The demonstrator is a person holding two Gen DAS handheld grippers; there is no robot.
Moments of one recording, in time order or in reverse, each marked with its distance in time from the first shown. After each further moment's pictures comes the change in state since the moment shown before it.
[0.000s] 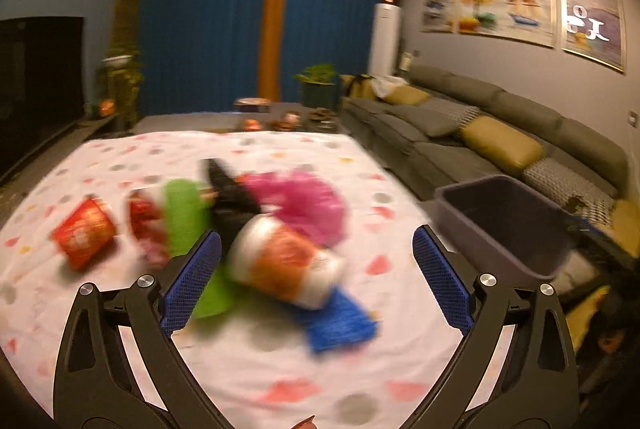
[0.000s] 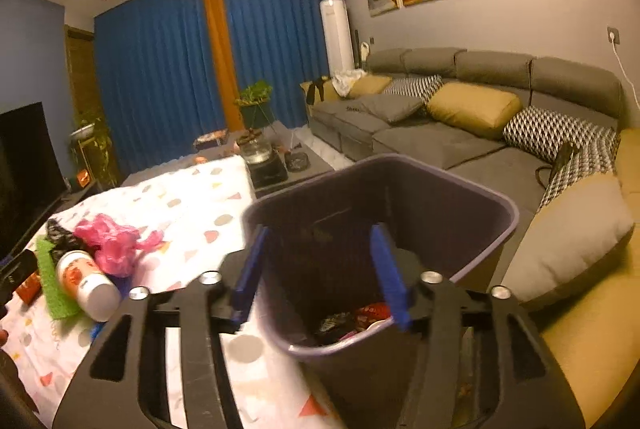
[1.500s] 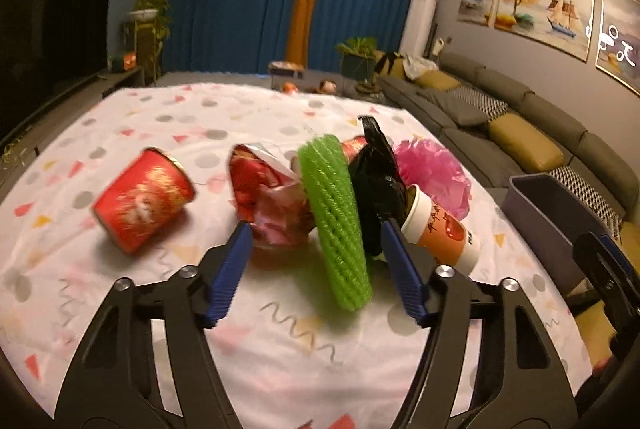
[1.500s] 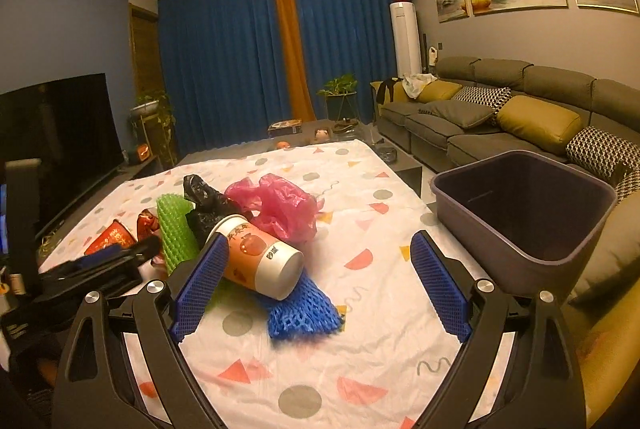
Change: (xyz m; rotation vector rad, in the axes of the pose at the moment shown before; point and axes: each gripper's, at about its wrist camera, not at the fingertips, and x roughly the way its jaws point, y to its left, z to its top) left arm 0.042 0.109 -0.010 -0.096 0.144 -0.002; right arm -0.025 0.168 -0.041 -0.095 0.023 0.193
